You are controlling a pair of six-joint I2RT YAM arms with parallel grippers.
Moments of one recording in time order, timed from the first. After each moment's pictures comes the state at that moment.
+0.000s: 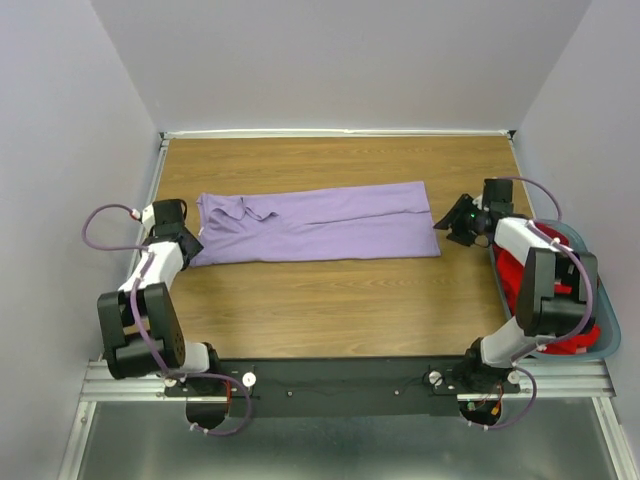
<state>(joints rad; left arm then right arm) 0.22 1.42 0.74 -0.31 -0.26 -0.52 -0.14 1.61 0.88 -0.22 -0.27 0.56</state>
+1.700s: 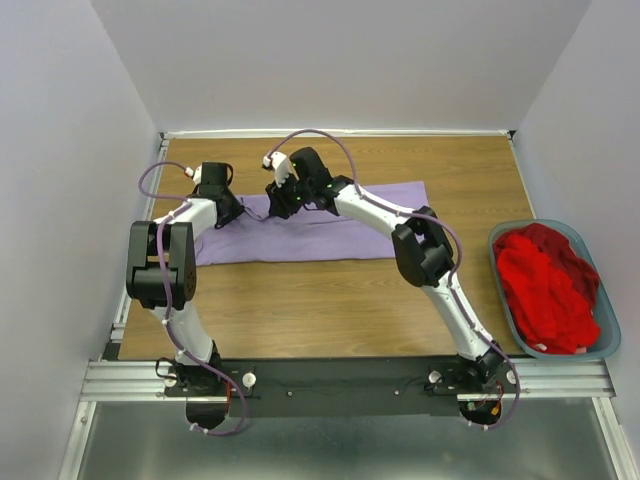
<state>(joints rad) -0.04 1.82 1.12 -0.18 -0.10 -0.64 0.74 2.44 2.08 -0.23 -0.38 -0.12</state>
